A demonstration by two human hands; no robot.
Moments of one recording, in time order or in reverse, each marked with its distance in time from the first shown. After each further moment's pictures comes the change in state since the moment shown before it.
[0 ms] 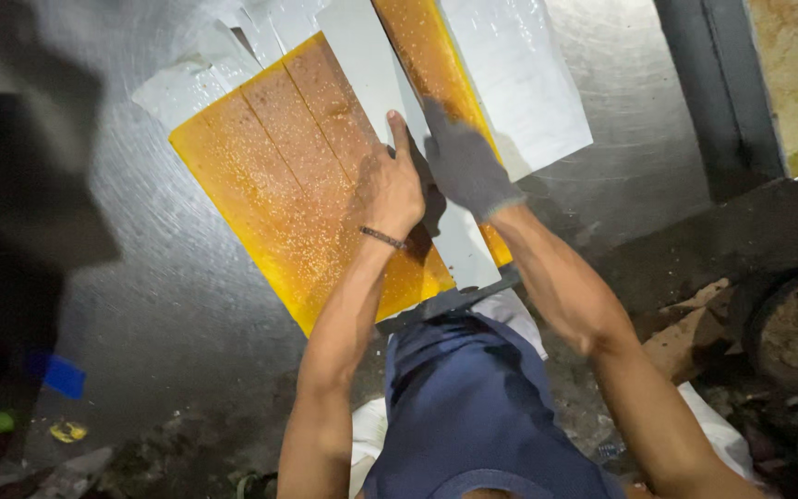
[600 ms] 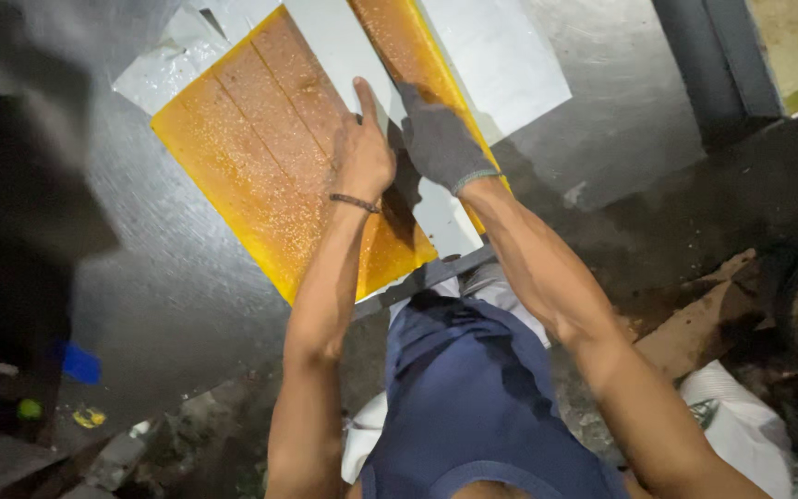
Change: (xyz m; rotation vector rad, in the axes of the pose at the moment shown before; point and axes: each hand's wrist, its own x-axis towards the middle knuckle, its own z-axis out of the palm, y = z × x) left_hand 0.001 -0.011 0.020 -0.031 -0.089 -0.019; right_hand -0.061 0.025 0.005 0.056 -0.079 0.109
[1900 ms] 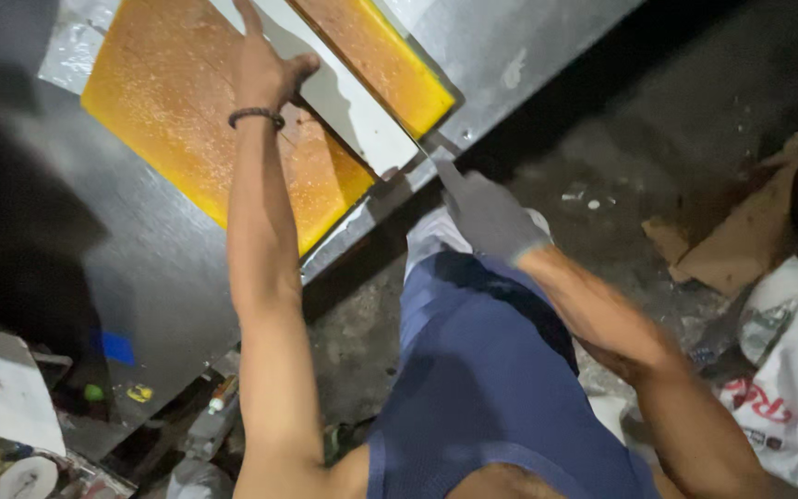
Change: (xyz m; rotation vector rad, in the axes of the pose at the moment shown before) left_hand 0.010 -0.031 0.018 -0.094 0.065 0.161; right_hand -0.261 0.050 -0.014 0.098 -0.115 0.165
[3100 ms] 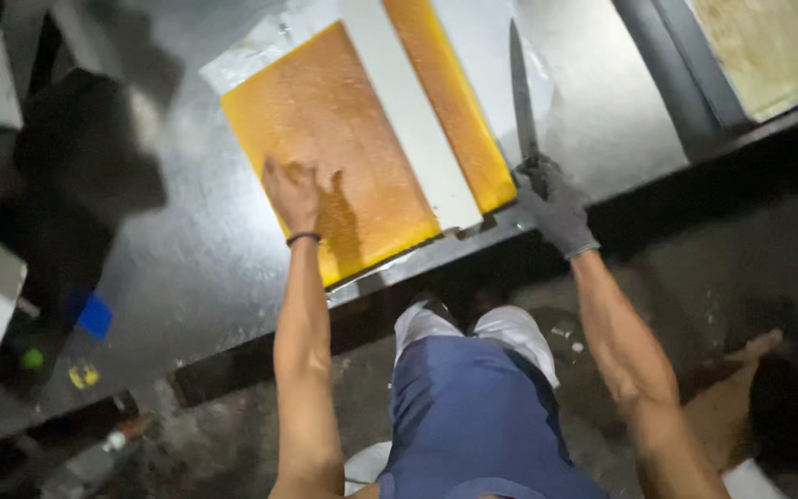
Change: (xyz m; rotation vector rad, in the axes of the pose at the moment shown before) left_hand -0.146 -0.112 -0.019 -0.009 0.757 -0.346; right_hand 0.098 0.063 -0.020 0.474 0.305 -0.162
